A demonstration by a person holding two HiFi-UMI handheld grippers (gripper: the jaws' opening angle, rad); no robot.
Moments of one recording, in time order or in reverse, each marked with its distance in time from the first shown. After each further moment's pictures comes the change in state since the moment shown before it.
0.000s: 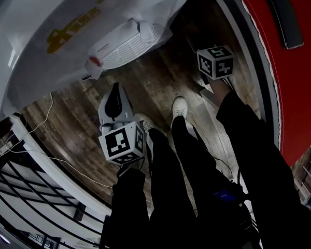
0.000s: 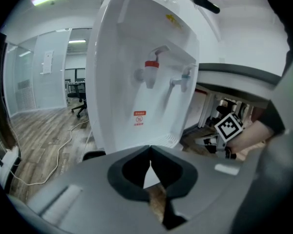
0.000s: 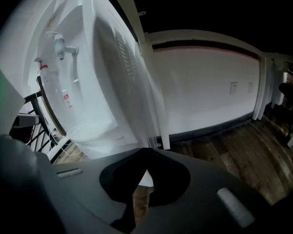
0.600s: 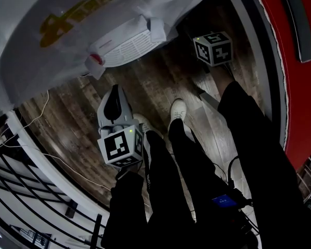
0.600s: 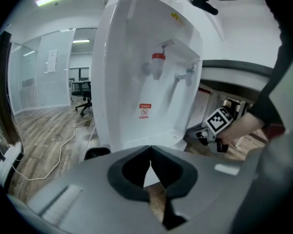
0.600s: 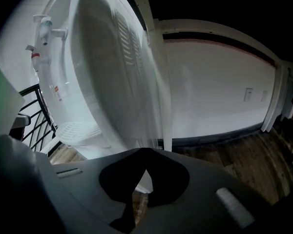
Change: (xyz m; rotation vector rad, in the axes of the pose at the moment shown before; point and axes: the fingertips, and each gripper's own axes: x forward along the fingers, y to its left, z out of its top) left arm 0.001 0.009 -0.017 -0.029 -0.003 0.035; right arm 0.048 -0.004 0.023 -0.124 0.041 0.042
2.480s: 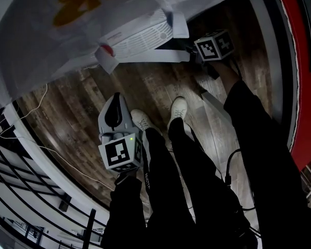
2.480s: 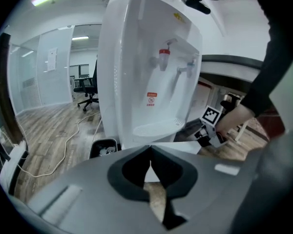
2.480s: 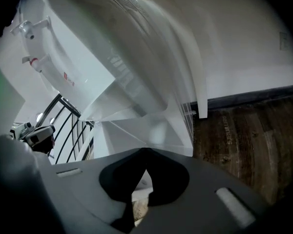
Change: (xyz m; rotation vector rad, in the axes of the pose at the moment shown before) left arm -0.022 0.018 -0.036 0.011 0.061 0.012; right arm 0.028 0.066 -0.075 0.130 0.342 0.416
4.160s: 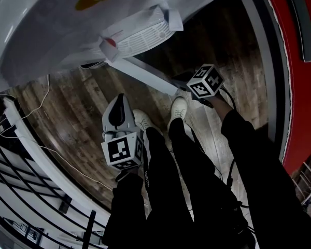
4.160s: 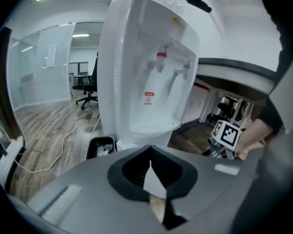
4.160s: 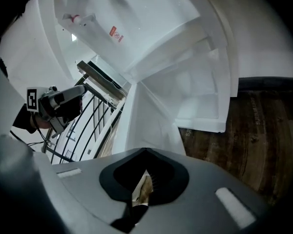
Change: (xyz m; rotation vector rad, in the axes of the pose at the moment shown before) left arm -0.013 -0.006 -0.010 -0.027 0.002 -0.030; right arm 0.002 0.114 -0.108 -0.119 0.147 0.201
